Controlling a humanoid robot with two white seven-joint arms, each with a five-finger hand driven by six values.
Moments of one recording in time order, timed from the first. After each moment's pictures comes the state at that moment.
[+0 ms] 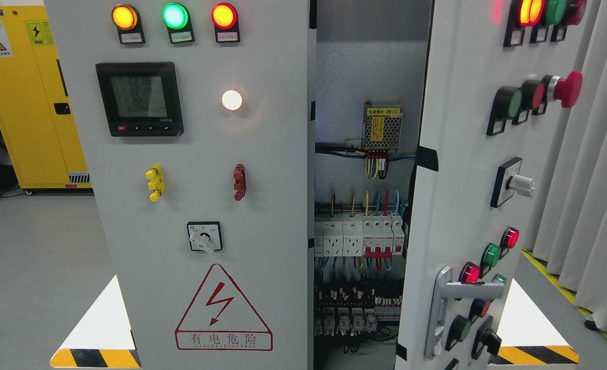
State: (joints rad) left arm 0.11 0.53 -0.17 -1.61 0.60 -0.12 -0.85; right arm 0.04 0.08 0.00 -0.14 0.00 0.04 -0.06
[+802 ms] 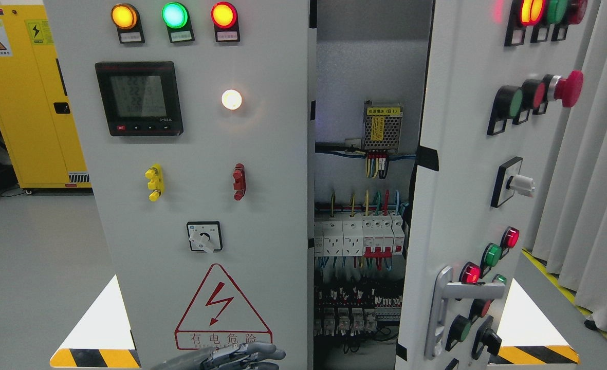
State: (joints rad) left arm -0.45 0.58 -0.26 -1.81 0.91 0.37 -0.85; right arm 0.04 0.08 0.00 -0.14 0.00 0.04 -0.07
